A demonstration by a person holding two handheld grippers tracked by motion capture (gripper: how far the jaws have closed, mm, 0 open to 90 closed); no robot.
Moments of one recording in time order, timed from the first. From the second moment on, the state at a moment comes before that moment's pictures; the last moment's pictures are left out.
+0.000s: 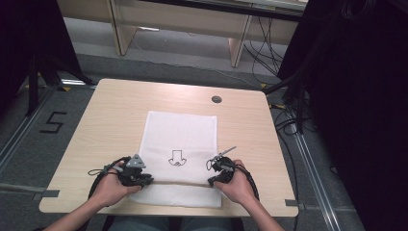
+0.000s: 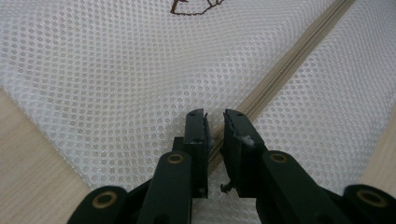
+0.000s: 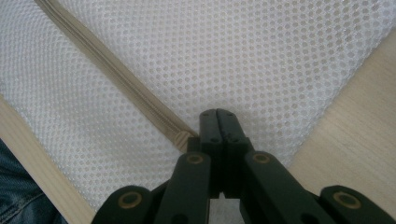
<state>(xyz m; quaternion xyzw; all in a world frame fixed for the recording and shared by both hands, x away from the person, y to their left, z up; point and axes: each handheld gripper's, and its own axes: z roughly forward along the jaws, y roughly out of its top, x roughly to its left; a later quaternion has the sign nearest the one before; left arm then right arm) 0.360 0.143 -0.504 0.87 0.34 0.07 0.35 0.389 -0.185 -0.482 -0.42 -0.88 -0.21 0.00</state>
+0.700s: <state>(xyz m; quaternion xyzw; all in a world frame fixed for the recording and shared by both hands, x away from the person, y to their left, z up) 0.361 0.143 -0.498 0.85 0.34 0.08 0.40 0.380 -0.212 -0.467 -0.45 -0.85 -0.27 -0.03</state>
